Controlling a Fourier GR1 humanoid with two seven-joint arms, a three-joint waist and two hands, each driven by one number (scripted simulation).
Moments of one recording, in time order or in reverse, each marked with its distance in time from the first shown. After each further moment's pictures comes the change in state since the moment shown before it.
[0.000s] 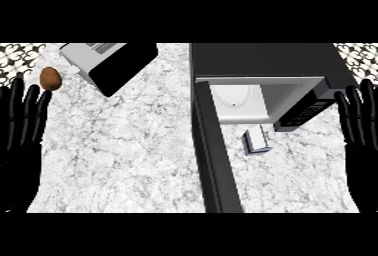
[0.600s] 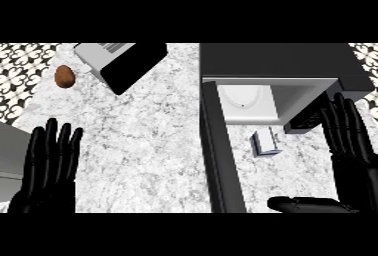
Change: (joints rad) left arm 0.251 -0.096 -0.286 -0.086 -0.003 0.213 -0.005; right arm 0.078 0.007 0.045 0.017 0.028 0.017 0.060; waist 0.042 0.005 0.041
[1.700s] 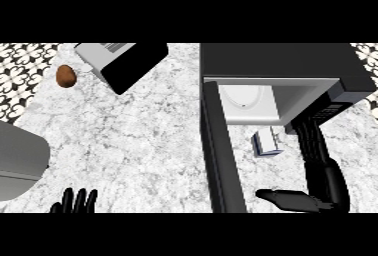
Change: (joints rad) left arm 0.434 0.093 -0.263 0.048 0.059 0.028 -0.448; right arm 0.061 0.055 -0.043 0.382 -0.011 0.027 -0.300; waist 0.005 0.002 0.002
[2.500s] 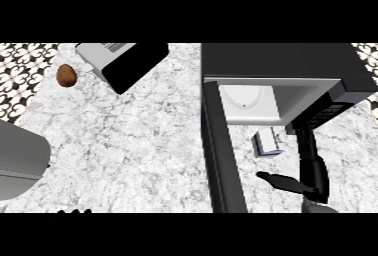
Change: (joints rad) left arm 0.101 0.080 -0.055 -0.003 0.028 0.047 -0.130; right arm -0.186 -0.019 -0.166 0.581 0.003 -0.084 -0.340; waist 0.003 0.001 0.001
